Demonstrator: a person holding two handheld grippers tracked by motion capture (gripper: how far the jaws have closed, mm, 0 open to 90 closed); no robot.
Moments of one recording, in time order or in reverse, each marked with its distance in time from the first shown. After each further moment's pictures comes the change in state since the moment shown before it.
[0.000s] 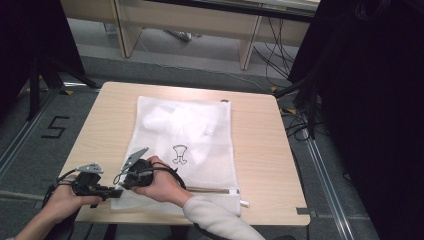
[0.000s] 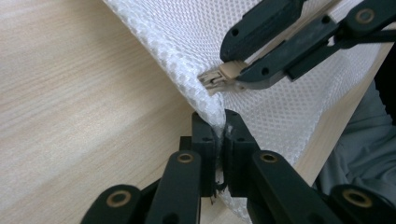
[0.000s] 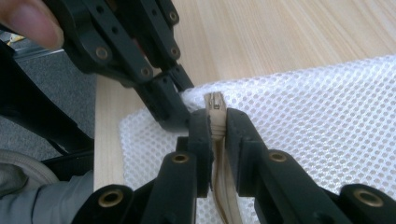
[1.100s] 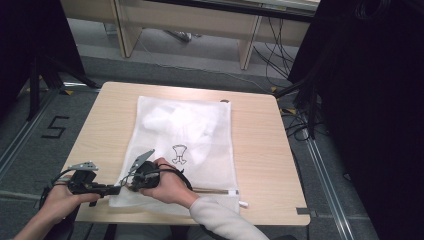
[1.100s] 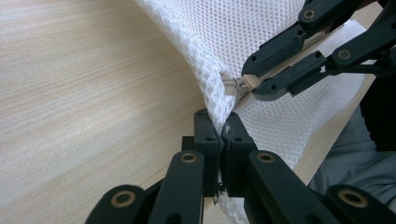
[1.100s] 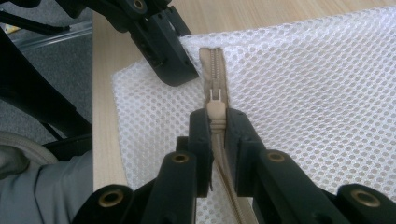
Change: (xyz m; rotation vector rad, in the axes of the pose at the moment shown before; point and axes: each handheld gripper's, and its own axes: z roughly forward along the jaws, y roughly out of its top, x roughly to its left) left arm 0.002 -0.001 -0.007 -0.070 -0.015 -0.058; right arm 0.000 -0.014 -0.010 0.032 0.001 0.030
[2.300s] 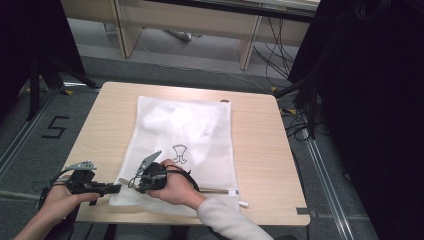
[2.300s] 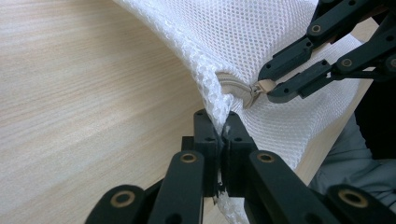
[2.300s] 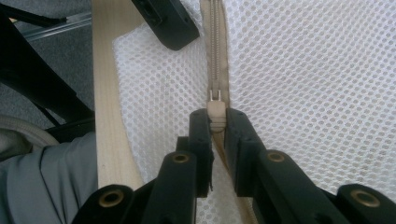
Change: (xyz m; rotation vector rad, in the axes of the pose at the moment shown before) left arm -0.001 0.000 -0.002 -0.051 0.008 -0.010; right arm 0.000 -0.013 -0.012 0.029 -0.008 0.012
